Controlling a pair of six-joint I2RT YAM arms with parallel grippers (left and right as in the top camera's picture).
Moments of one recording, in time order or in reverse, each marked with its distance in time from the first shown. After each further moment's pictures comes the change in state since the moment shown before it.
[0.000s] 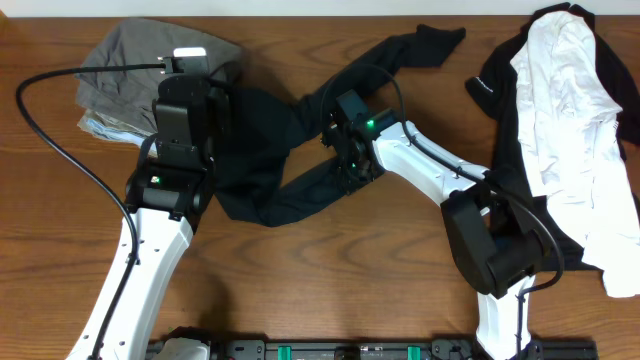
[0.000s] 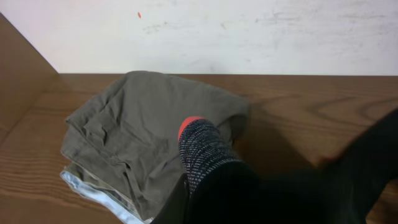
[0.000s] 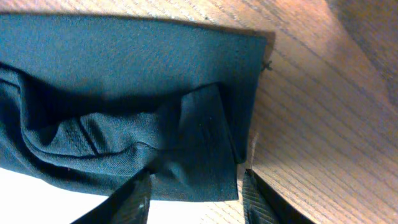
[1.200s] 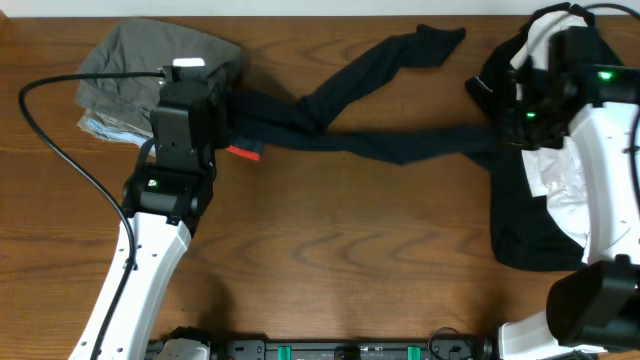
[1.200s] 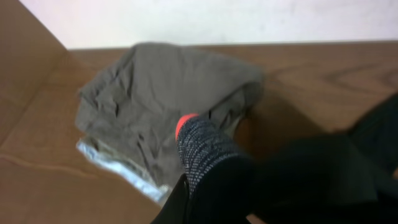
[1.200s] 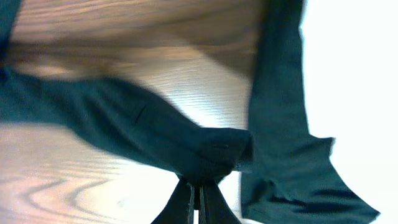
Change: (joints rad) left arm 0.002 -0.019 0.000 -0.139 -0.029 -0.002; right arm -0.696 -0.389 0.144 -0.449 0.002 0.064
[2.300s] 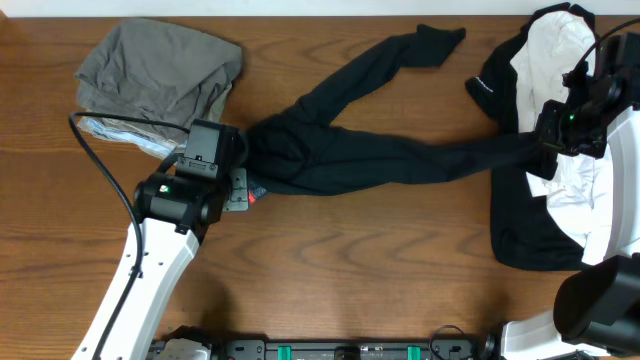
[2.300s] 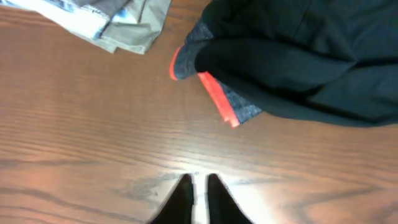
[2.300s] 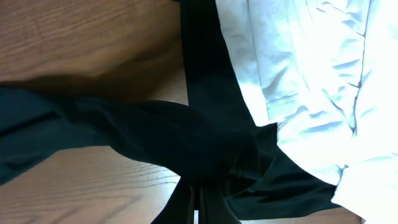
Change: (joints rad) left arm -0.081 -0.016 -0.007 -0.532 0.187 -0.215; right arm -0.132 0.000 -0.001 0.018 0.065 0.028
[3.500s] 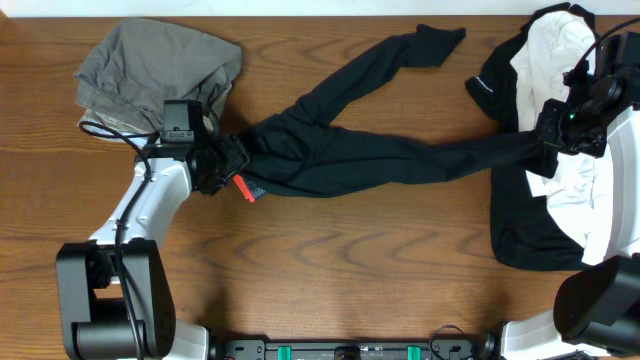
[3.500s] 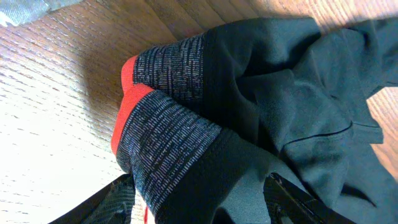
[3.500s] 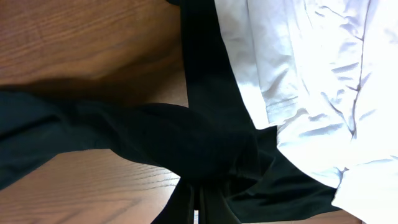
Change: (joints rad) left arm 0.285 0.421 -0.078 0.464 0.494 -0.362; right arm 0.000 0.000 0.000 0.011 0.000 0.002
